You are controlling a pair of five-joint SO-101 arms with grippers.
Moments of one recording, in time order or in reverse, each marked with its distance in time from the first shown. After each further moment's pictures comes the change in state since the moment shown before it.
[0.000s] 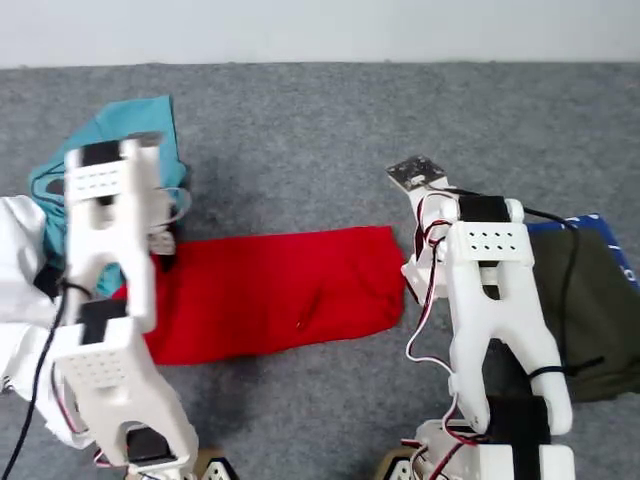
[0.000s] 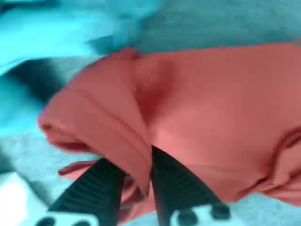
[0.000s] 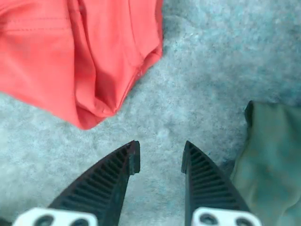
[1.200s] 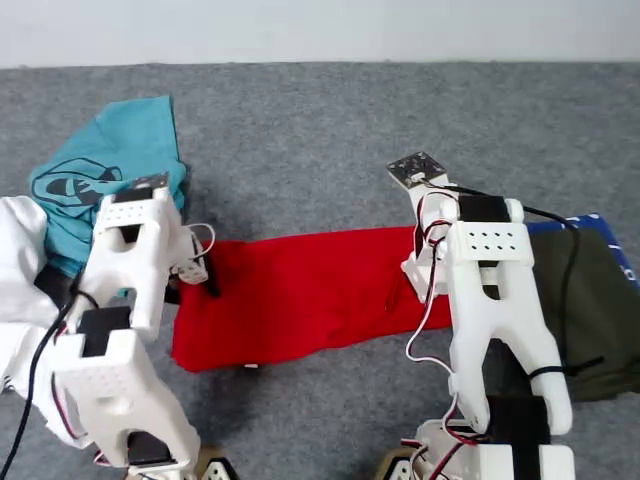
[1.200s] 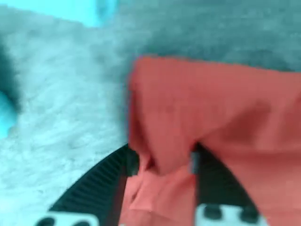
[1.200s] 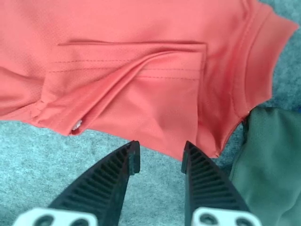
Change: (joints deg) left arm 2.1 -0.4 22.9 -19.4 15.6; right arm 0.7 0.0 0.0 -2.7 0.0
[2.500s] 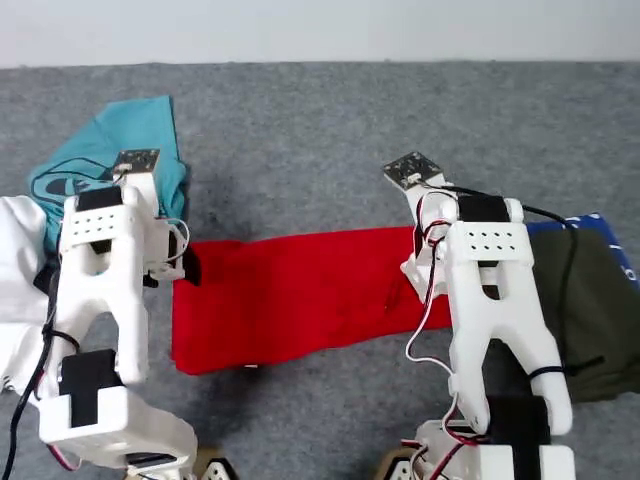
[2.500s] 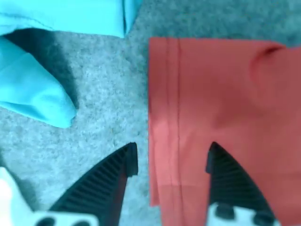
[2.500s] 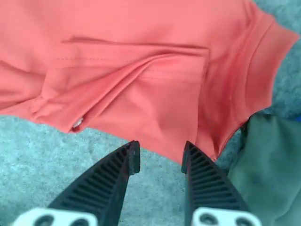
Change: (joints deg) left arm -4.5 -21.4 9.6 -1.0 -13.1; right arm -0.3 0.0 0.0 -0.1 2.7
